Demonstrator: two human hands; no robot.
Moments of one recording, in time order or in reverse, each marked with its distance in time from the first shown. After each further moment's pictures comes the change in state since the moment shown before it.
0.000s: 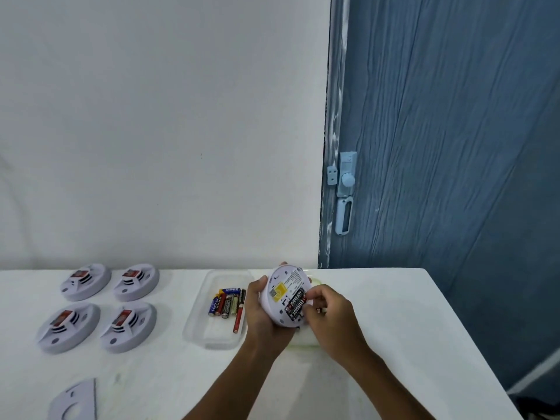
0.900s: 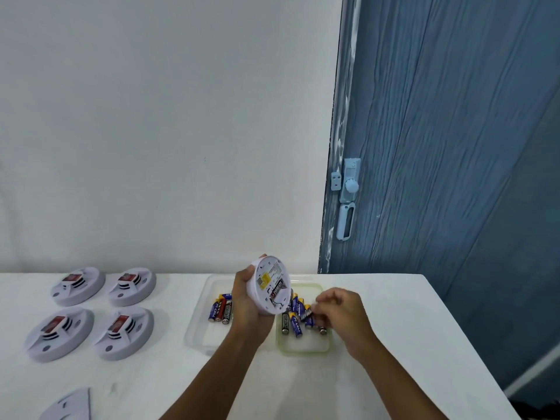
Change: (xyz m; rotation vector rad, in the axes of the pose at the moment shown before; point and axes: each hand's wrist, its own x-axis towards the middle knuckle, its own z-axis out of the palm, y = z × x) left_hand 0.021 0.036 -0.016 0.119 -0.046 0.151; right_hand 0.028 0.013 -0.004 0.418 0.005 0.394
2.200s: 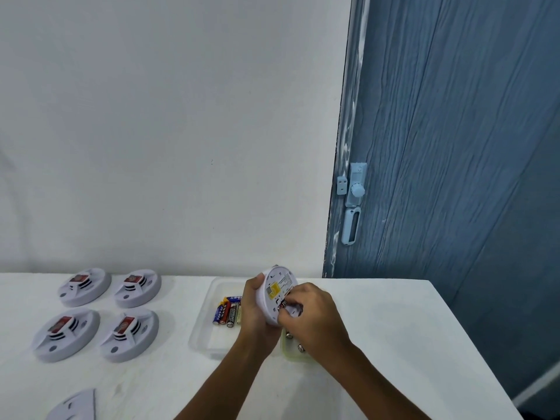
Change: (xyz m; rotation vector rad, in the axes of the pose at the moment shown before) left_hand -0.020 0.001 0.014 0.003 0.092 -0.105; right_hand -0.023 -0.021 0.048 -0.719 -0.010 -0.585
